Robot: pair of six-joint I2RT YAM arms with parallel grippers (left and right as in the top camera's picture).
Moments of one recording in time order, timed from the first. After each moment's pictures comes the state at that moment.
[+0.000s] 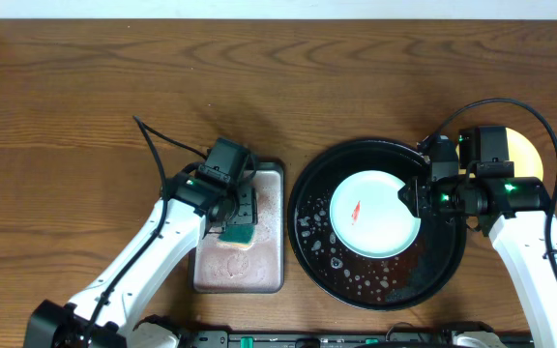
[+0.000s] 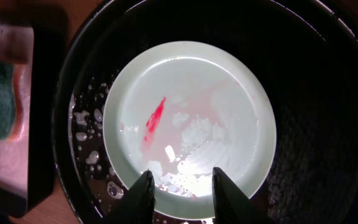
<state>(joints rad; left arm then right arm) -0.42 1.39 0.88 -0.80 0.02 -0.46 0.07 1.25 0.94 -0.89 -0.34 0.02</state>
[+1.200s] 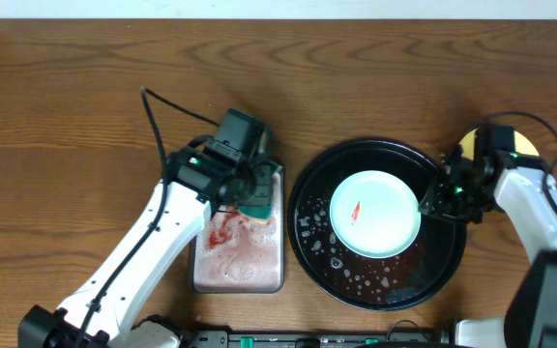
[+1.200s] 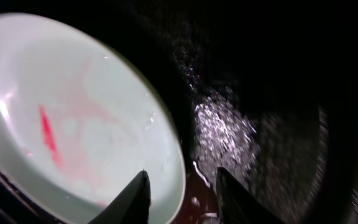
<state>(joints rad) -0.49 1.42 1.15 -0.94 0.13 -0.41 -0.14 1.61 0.94 -0.89 -0.31 0.07</state>
